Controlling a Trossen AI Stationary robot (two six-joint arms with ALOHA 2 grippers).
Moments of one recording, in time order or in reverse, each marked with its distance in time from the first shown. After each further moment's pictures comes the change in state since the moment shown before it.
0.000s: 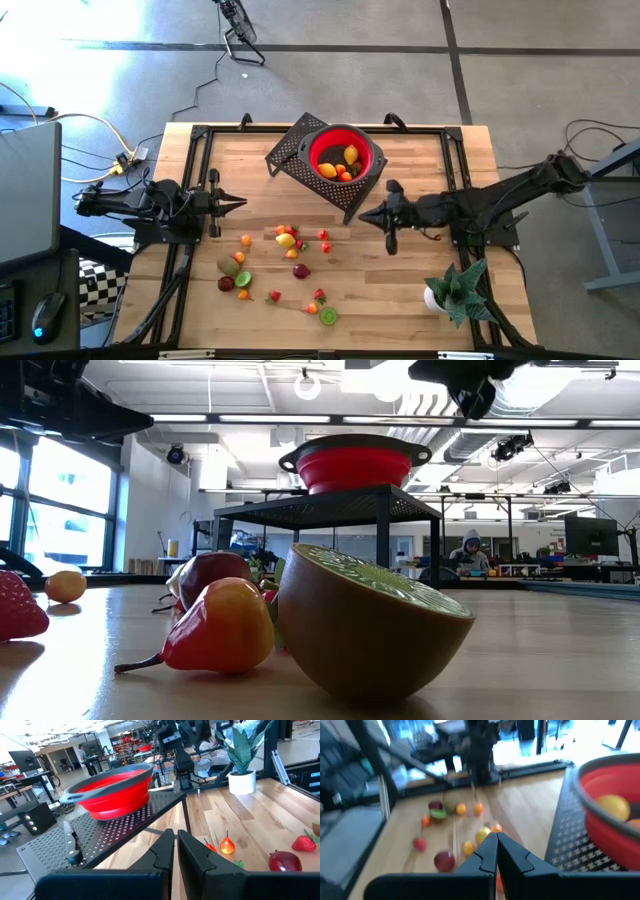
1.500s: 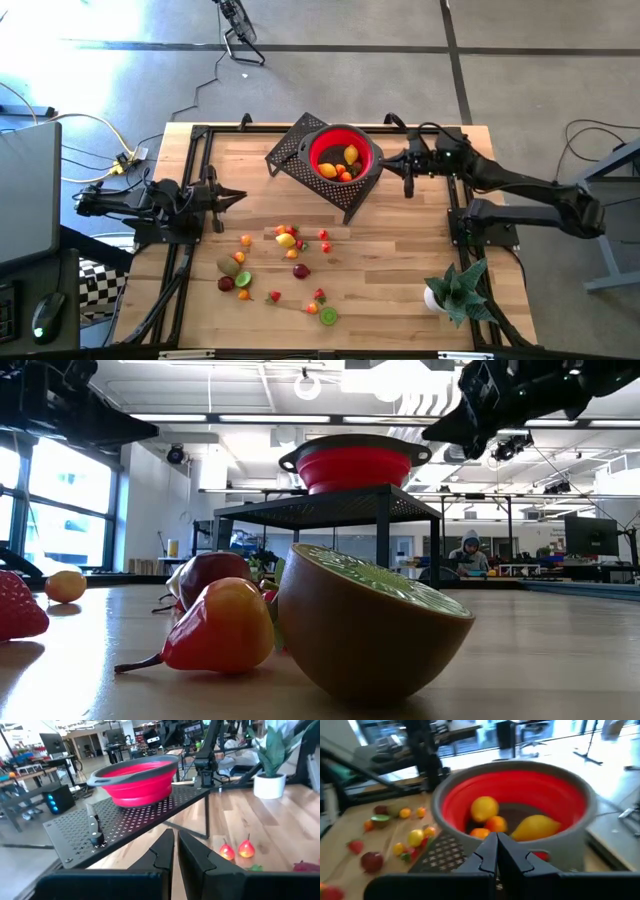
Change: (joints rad) left arm 0.000 0.000 0.000 -0.008 -0.121 -0.090; right arm -0.777 -0.208 -0.112 -0.077 -0.678 -0.245
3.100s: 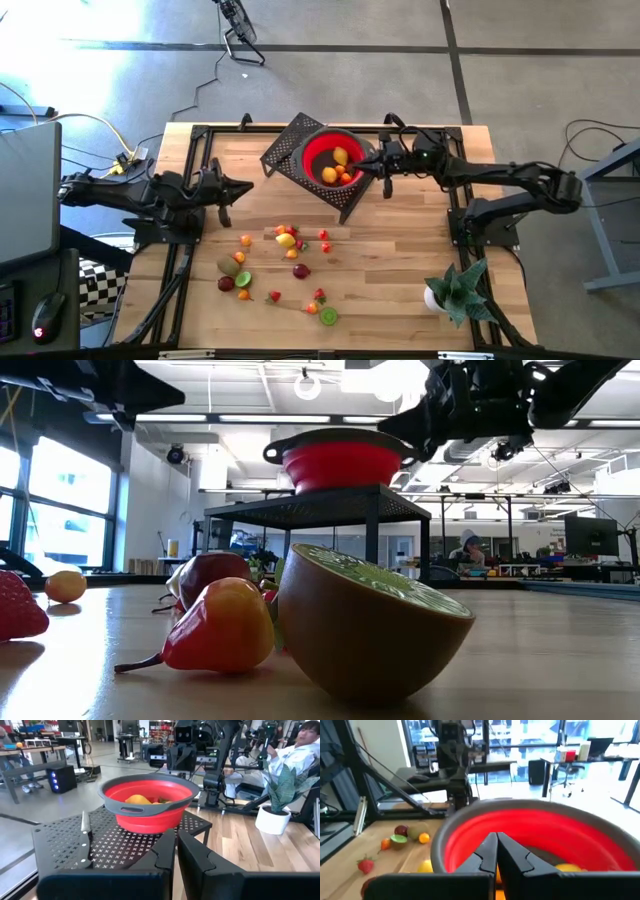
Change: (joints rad) left arm 0.000 0.354 0.193 0.146 -0.067 -0.194; right arm 0.044 0.344 0.000 0.556 -0.125 -0.021
